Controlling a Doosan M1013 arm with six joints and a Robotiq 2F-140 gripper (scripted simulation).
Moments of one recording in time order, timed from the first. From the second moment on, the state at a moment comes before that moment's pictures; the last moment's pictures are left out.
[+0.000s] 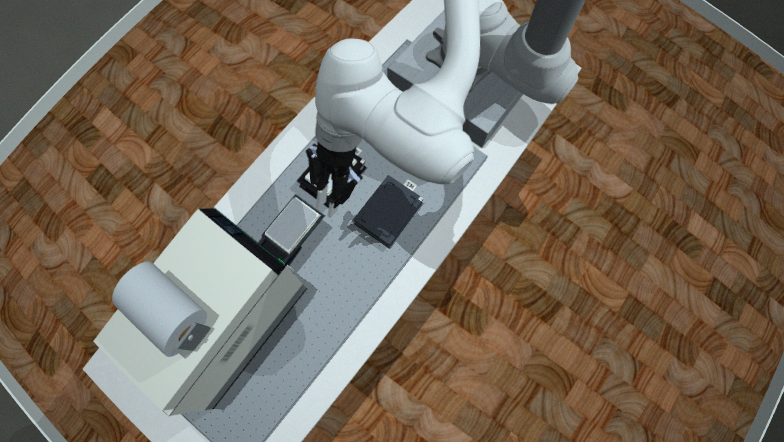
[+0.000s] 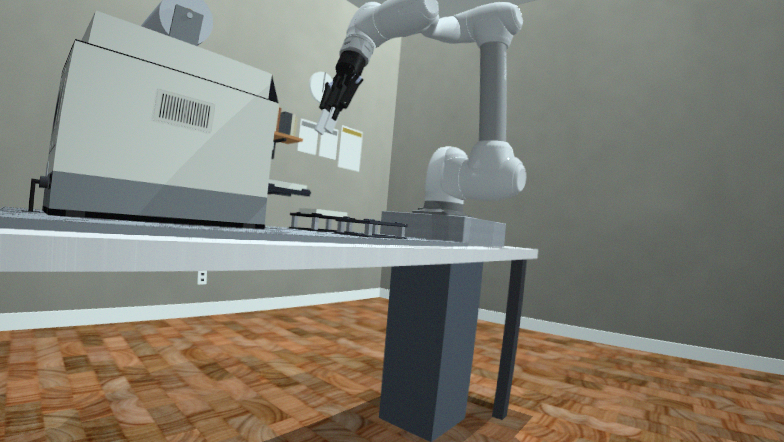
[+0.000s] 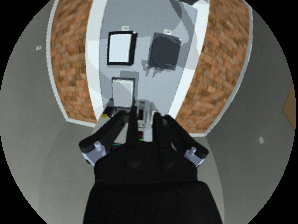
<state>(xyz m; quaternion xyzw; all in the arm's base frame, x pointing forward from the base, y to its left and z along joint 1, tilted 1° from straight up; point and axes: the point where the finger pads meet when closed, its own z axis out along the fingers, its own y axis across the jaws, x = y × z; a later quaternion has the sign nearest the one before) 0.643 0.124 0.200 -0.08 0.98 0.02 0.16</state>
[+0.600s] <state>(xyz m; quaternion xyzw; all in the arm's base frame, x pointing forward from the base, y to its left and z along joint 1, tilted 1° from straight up) 0.644 0.125 0.199 -0.08 1.00 0.01 0.00</state>
